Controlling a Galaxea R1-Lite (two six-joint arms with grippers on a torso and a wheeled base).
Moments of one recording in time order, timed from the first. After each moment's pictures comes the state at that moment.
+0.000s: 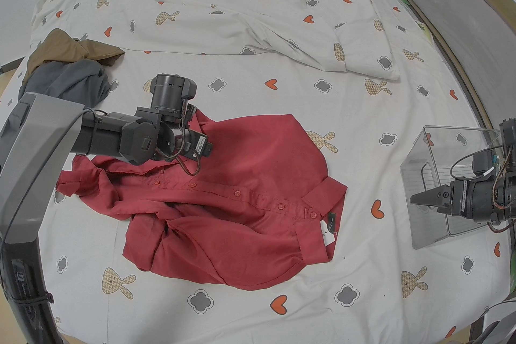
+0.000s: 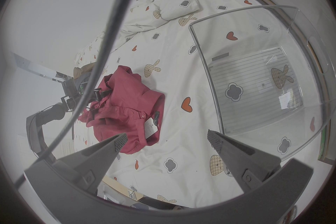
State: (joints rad) left arm -0.37 2.20 -1.58 -0.06 0.35 0.20; right arm 0.24 1.32 -0.77 0.18 0.20 0.47
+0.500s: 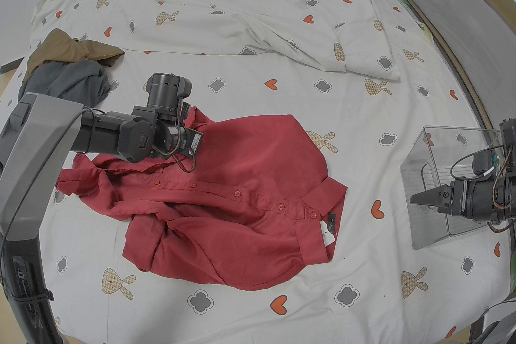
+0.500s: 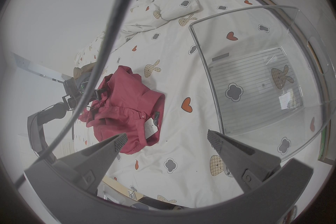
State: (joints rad) left arm -0.34 2.21 -1.60 -0.06 0.36 0.20; right arm 0.24 1.32 -0.77 0.18 0.20 0.47
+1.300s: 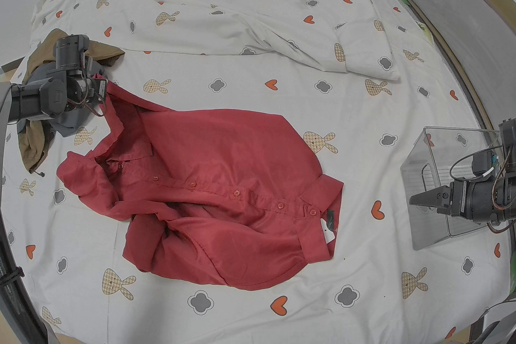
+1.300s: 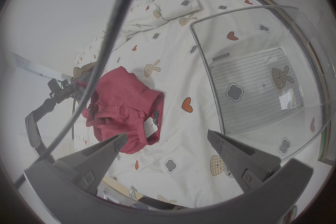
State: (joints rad) left arm 0.04 2.10 -1.76 -0.06 0.35 0.20; right arm 0.25 1.32 -0.77 0.18 0.20 0.47
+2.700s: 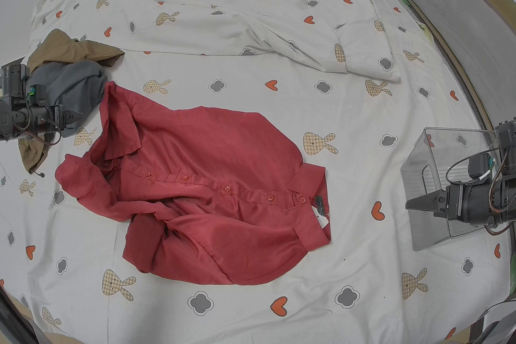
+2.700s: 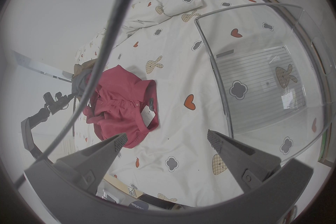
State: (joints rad) left arm 0.34 1.89 -1.42 -0.02 -0.26 0.13; right arm 0.27 1.33 -0.76 0.18 0.20 0.47
